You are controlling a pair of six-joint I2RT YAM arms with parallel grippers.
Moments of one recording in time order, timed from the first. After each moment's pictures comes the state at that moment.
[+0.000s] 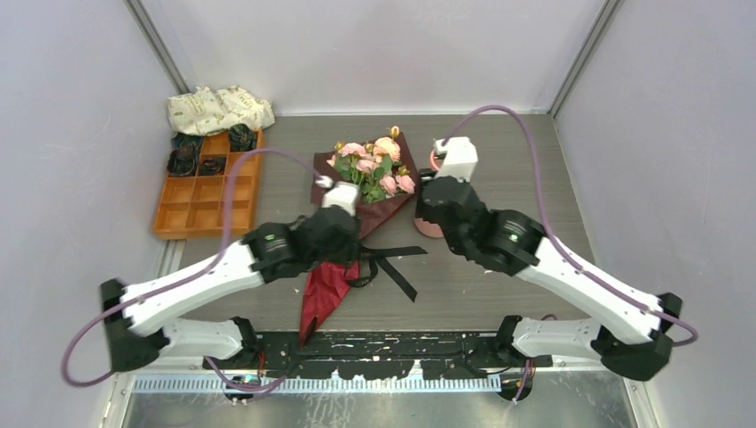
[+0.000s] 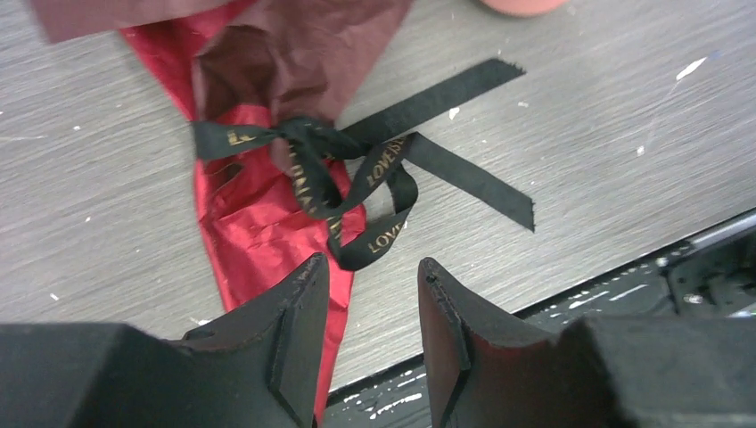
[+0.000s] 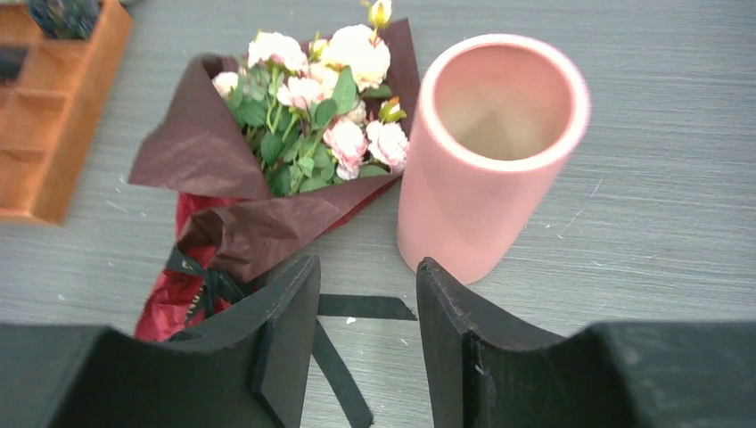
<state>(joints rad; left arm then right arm) -1.05 1.12 1.12 -0.78 -0.42 -0.62 1.01 1.15 1.31 -0.71 0.77 0.46</state>
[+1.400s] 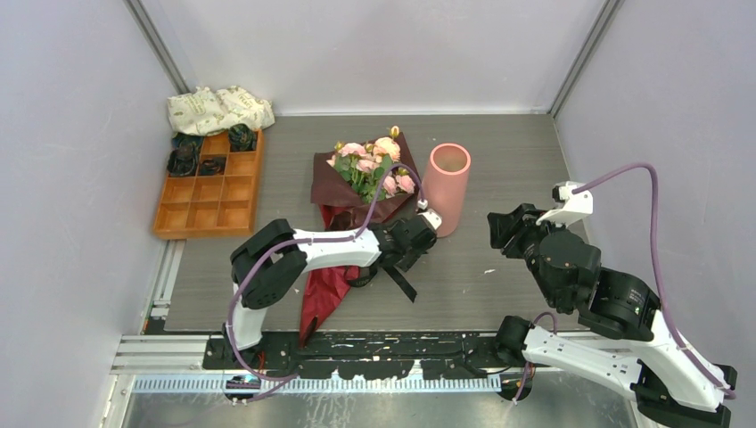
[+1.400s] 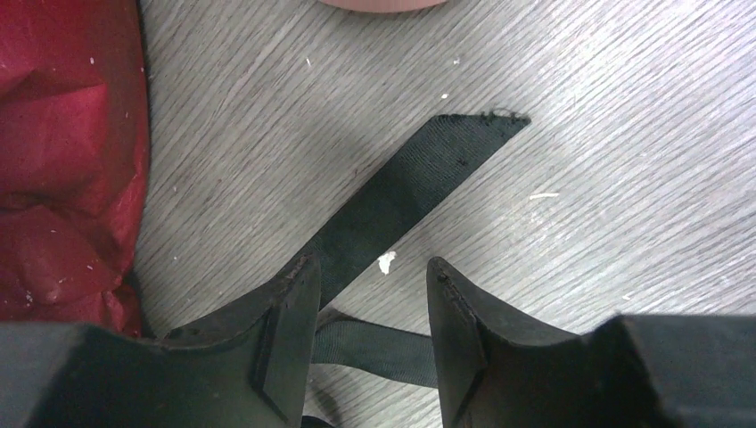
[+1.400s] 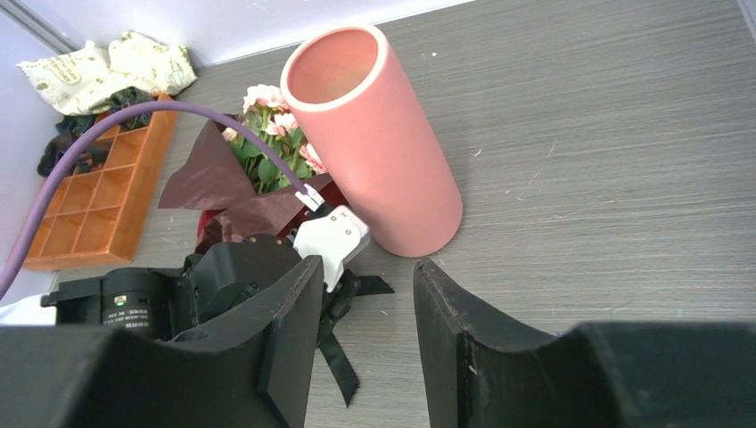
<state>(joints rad) -1.08 1.97 1.33 -0.37 -0.34 -0.23 1.01 0.57 1.14 -0.91 0.82 0.61</state>
